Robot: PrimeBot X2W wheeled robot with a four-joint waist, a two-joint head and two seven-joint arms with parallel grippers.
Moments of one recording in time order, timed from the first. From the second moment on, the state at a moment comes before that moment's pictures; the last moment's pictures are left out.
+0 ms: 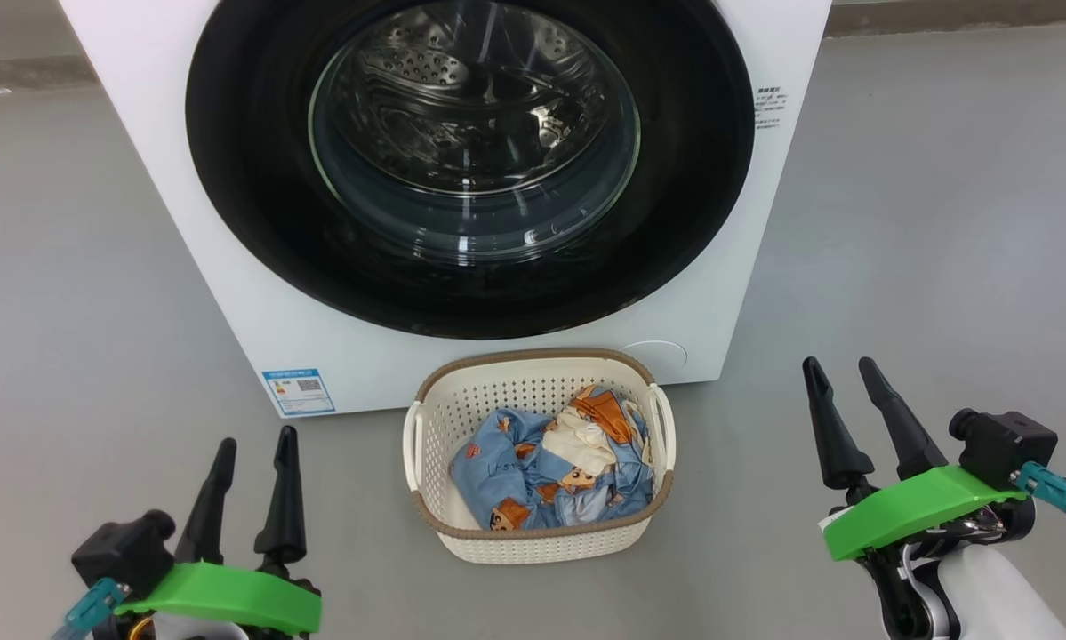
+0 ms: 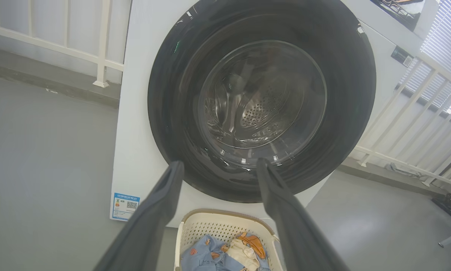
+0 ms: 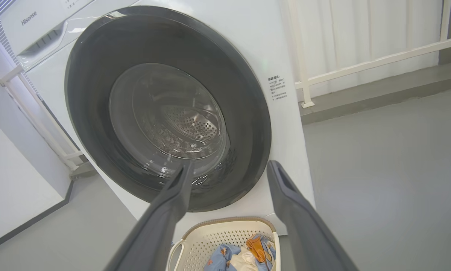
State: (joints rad) left arm -0.19 0.11 -0.13 0.38 -0.58 -0.12 -0.22; right arm -0.22 -0.14 0.16 0.36 0.58 0.12 -0.22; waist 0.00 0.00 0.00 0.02
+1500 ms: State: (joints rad) left arm -0.21 0.11 -0.13 0.39 -0.49 -0.13 -0.26; right arm -0.26 -0.15 0.17 0.40 0.49 0.13 -0.25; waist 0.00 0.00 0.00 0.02
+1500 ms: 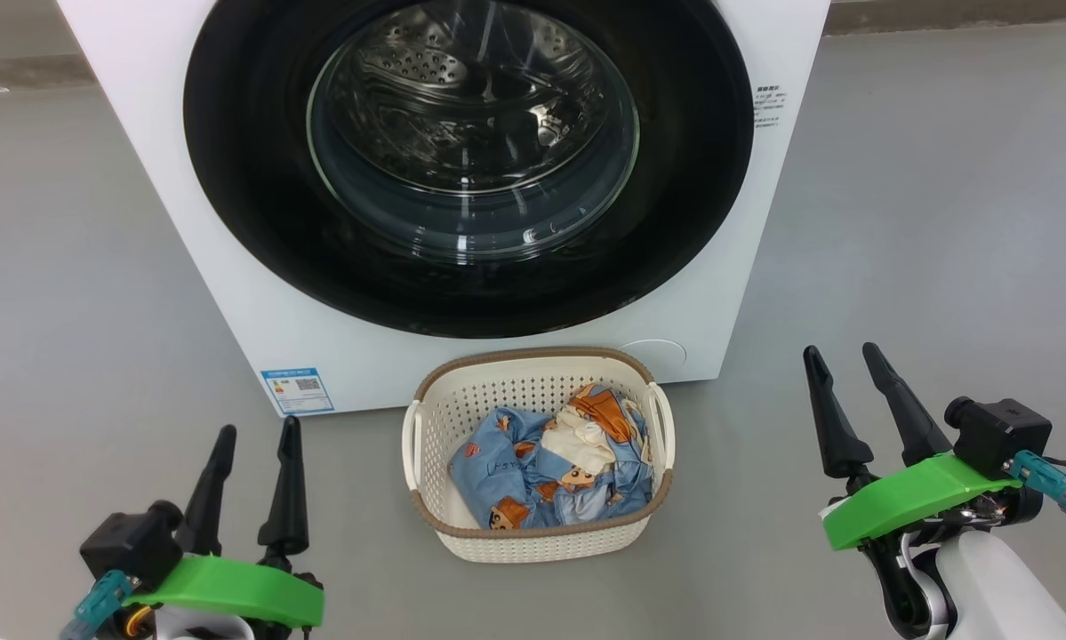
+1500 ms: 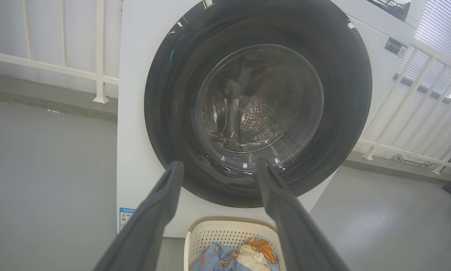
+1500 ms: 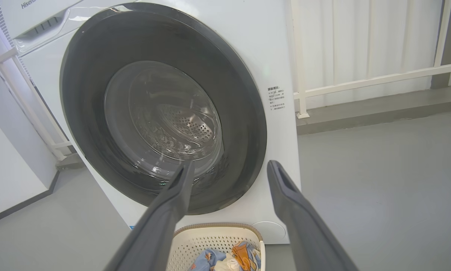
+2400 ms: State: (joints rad) left arm -0.21 0.11 -0.13 0.39 -0.48 -0.13 -0.26; right arm -0.26 -0.15 0.16 0.43 0.46 0.13 -0.25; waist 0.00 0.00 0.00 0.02
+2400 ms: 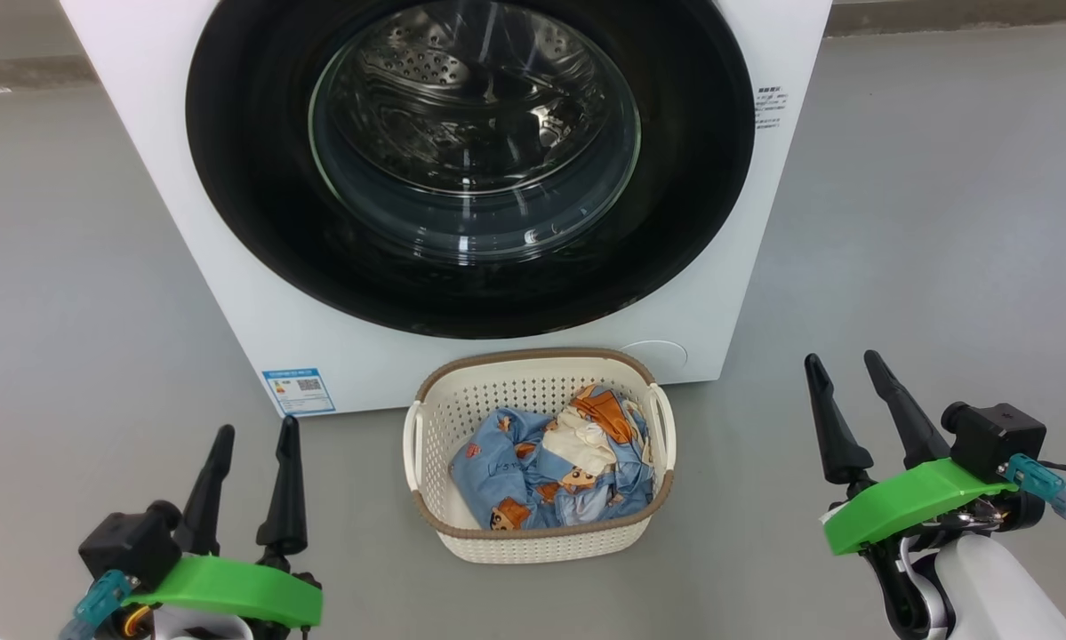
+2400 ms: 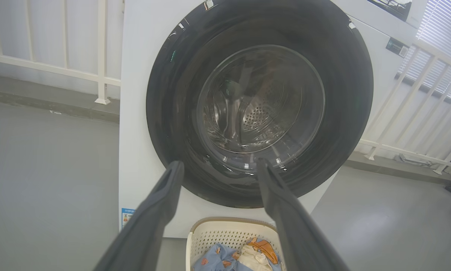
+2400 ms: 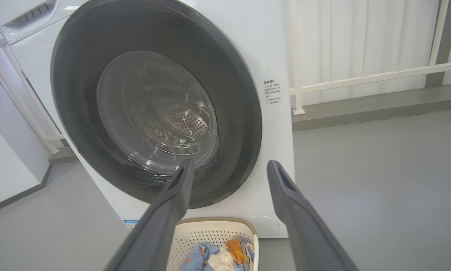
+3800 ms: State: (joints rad) left arm -0.21 0.11 -0.13 0.39 -0.47 -0.13 -0.26; right arm -0.26 -0.15 0.16 0.44 0.45 0.13 -0.25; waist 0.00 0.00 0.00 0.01
